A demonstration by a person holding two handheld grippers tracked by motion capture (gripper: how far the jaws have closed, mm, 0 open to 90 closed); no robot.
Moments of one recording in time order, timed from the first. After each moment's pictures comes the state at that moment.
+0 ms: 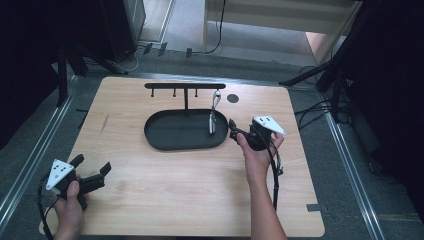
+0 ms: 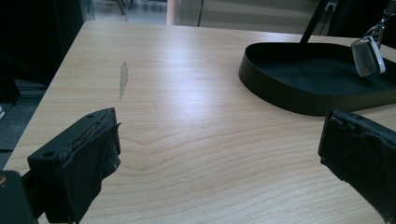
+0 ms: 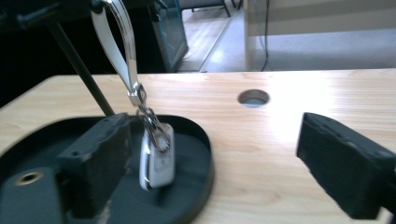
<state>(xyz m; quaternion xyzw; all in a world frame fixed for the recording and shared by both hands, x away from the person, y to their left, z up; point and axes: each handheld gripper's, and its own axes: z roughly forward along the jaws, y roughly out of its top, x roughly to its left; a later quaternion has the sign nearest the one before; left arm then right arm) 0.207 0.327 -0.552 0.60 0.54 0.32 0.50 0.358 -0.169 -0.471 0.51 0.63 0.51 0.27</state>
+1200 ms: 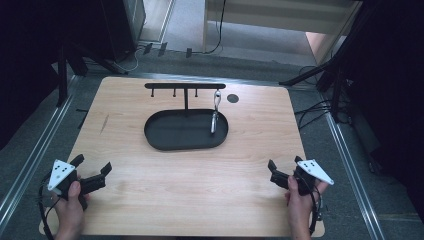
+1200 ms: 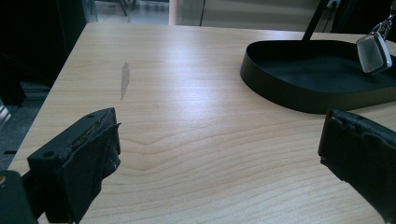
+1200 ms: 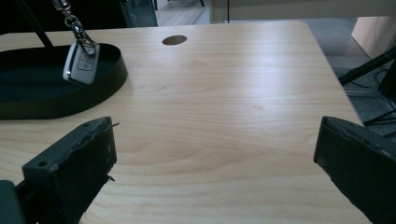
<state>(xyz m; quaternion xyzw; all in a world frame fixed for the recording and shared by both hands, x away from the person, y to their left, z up) 0.206 0.324 -0.552 0.60 0.54 0.33 0.49 0.265 -0.295 -0.521 0.53 0.63 0.47 0.30</state>
